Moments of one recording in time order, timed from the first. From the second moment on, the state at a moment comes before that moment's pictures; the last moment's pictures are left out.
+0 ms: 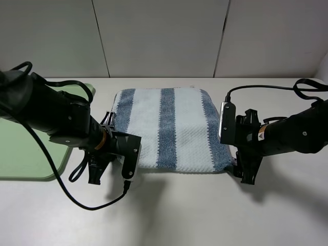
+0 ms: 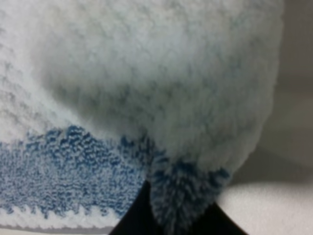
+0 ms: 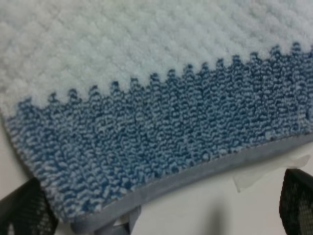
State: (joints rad) left arm -0.71 1.90 -0.75 0.92 0.14 0.20; right arm 0.39 1.75 -0.51 -0.08 -0.15 -0.93
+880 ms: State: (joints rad) left arm -0.71 1.90 -0.75 0.92 0.14 0.20; right arm 0.39 1.77 -0.51 -0.17 -0.14 -0.94
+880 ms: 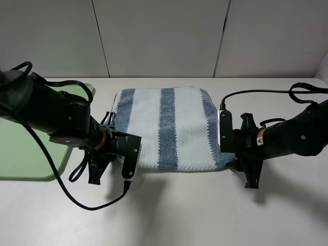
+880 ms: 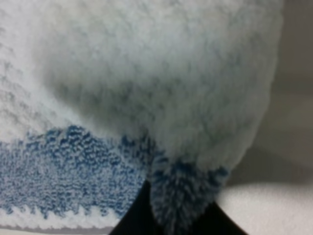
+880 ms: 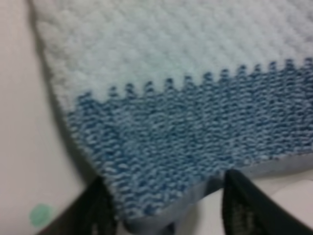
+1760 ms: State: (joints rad) left arm -0.71 1.90 -0.75 0.91 0.14 0.20; right arm 0.39 1.78 -0.50 -0.18 -0.12 -0.94
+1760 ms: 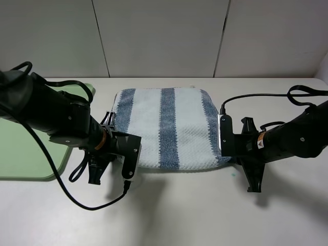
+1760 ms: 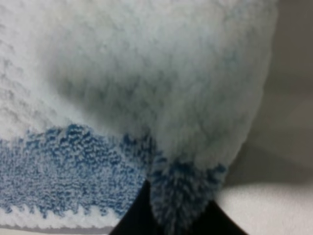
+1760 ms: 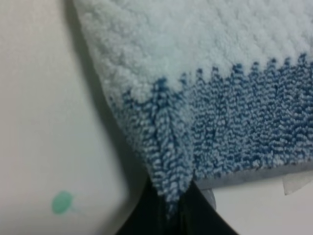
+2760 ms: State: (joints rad) left arm -0.77 1.78 -0.75 0.87 0.29 0.20; right arm 0.39 1.61 -0.50 -0.15 0.11 -0.94
